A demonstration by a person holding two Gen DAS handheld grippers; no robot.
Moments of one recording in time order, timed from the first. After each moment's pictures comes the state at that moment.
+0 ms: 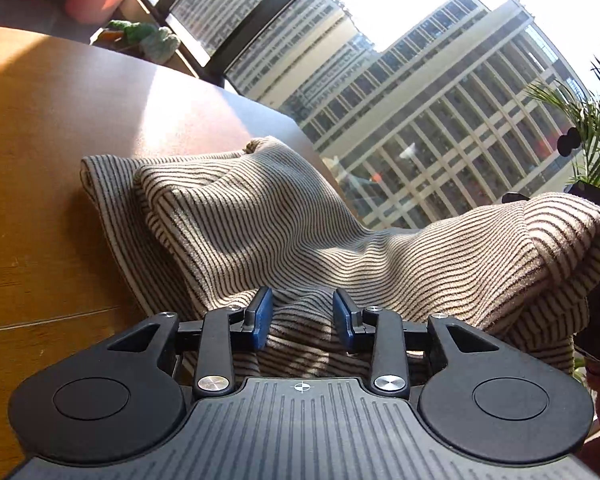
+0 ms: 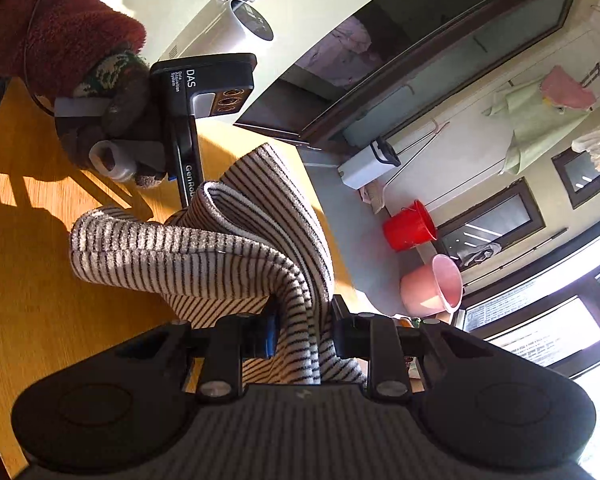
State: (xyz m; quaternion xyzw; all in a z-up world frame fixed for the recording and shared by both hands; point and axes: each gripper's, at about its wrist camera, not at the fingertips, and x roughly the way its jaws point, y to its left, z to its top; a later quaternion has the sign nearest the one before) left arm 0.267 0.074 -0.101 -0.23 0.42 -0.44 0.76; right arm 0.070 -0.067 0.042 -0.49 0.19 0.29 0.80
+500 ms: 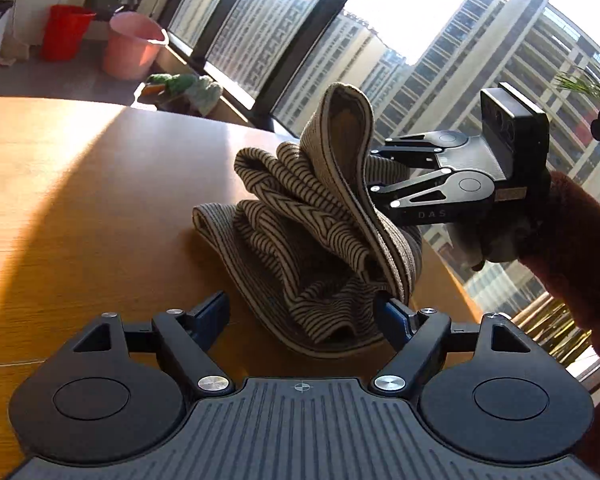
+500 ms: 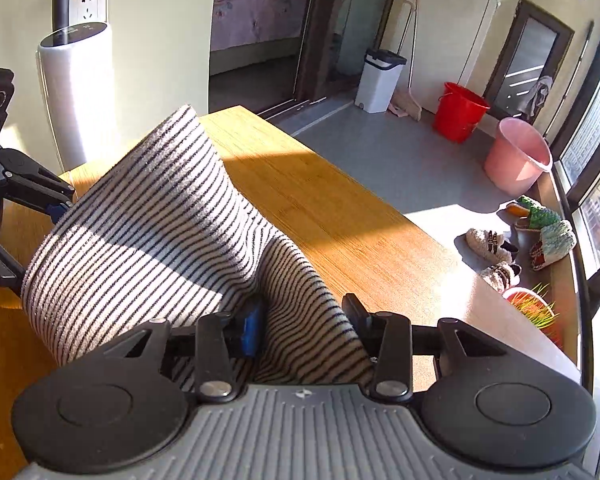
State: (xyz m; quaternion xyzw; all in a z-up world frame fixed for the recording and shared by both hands) left arm 0.230 0.106 -0.069 -0.10 0.36 -0.35 0.86; right arm 0.263 -0.101 -0.021 -0.20 0.36 0.31 0.86
